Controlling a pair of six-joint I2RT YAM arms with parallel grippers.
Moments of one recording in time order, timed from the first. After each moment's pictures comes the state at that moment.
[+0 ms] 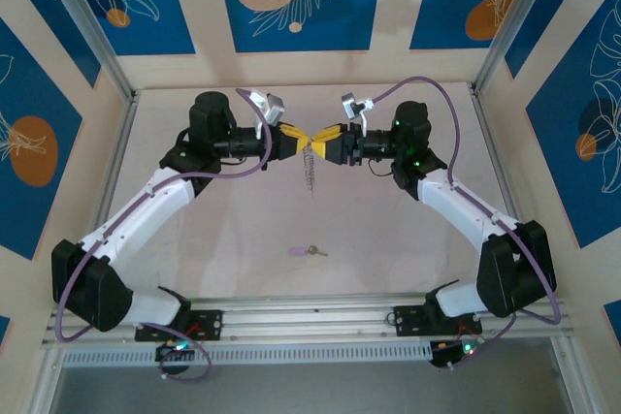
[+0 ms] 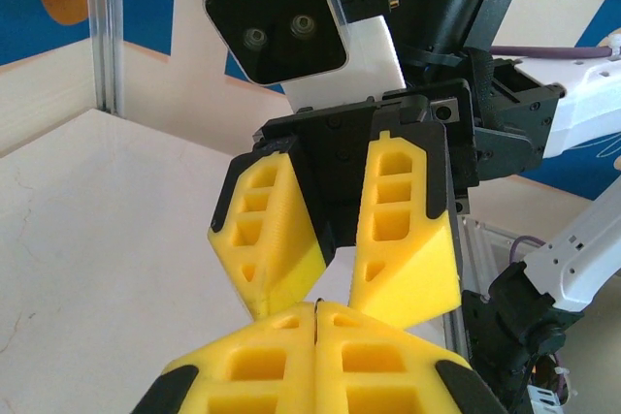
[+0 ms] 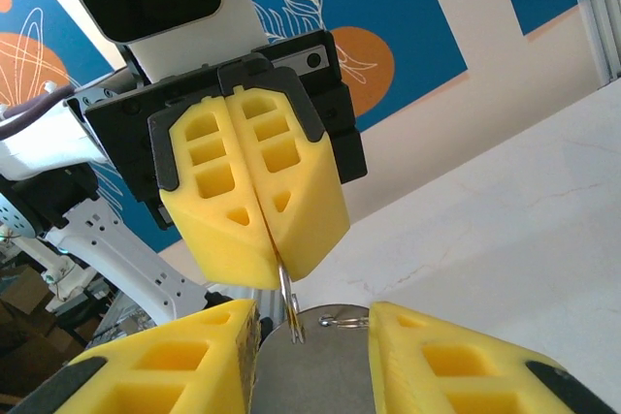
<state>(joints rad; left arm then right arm) -0.48 1.36 1.21 -0.06 0.90 -0.07 0.39 1.39 0.99 0.42 -1.12 0.55</state>
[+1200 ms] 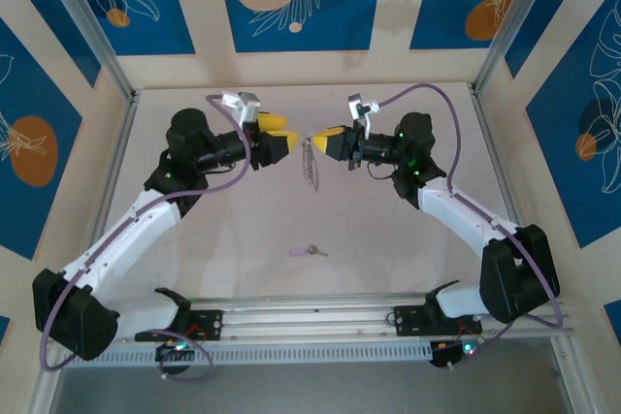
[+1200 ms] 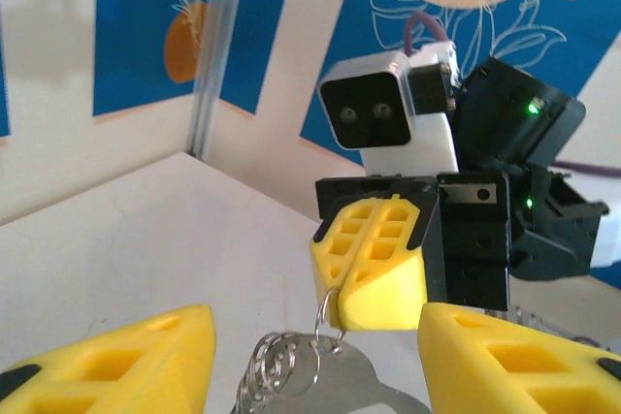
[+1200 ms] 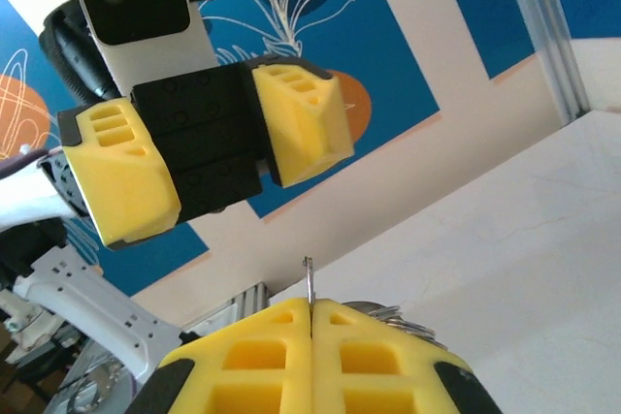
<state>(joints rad) -0.47 1.19 1.04 0.14 0.67 -0.31 0.40 1.35 0.90 0.61 -0.99 0.64</state>
